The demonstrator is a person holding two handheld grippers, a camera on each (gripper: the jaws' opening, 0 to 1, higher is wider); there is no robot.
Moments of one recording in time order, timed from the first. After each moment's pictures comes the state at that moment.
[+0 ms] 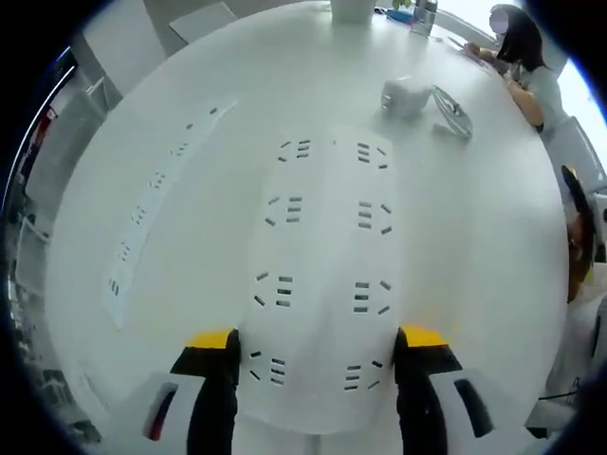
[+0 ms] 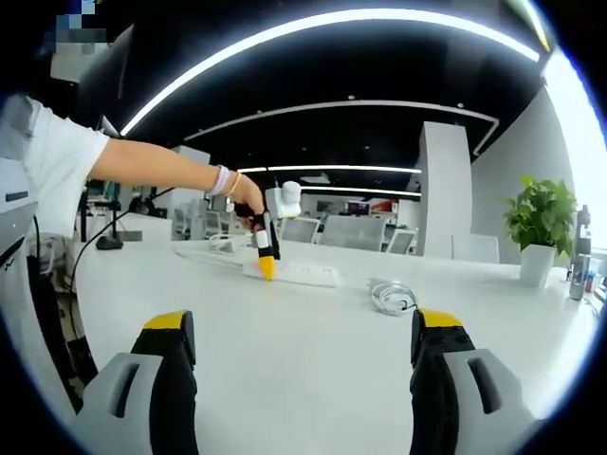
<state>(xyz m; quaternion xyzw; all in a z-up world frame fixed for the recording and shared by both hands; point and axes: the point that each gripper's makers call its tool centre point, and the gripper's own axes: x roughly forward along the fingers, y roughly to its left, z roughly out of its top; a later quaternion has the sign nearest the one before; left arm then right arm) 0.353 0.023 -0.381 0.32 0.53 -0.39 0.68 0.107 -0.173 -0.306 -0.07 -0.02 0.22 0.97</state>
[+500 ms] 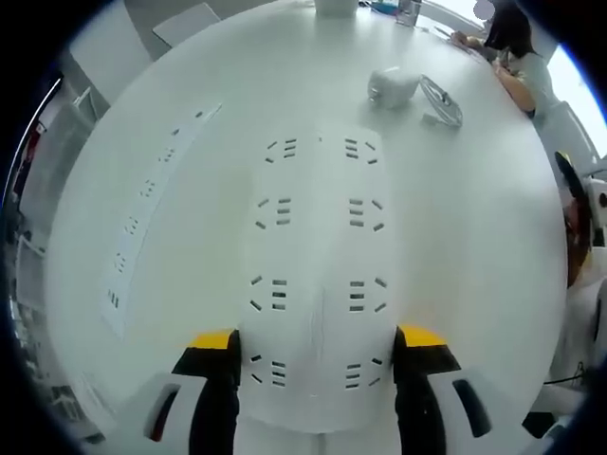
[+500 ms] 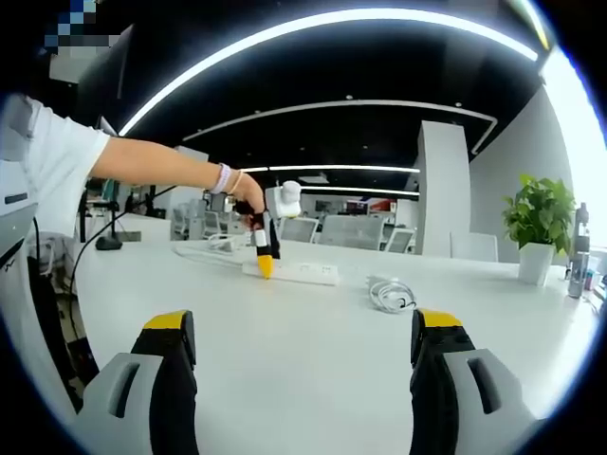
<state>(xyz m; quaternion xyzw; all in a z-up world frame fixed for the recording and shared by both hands) 0.380 0.029 -0.376 0.34 0.53 -0.41 0.66 0.105 -0.175 -0.308 -0.07 -0.02 0.22 0.97</state>
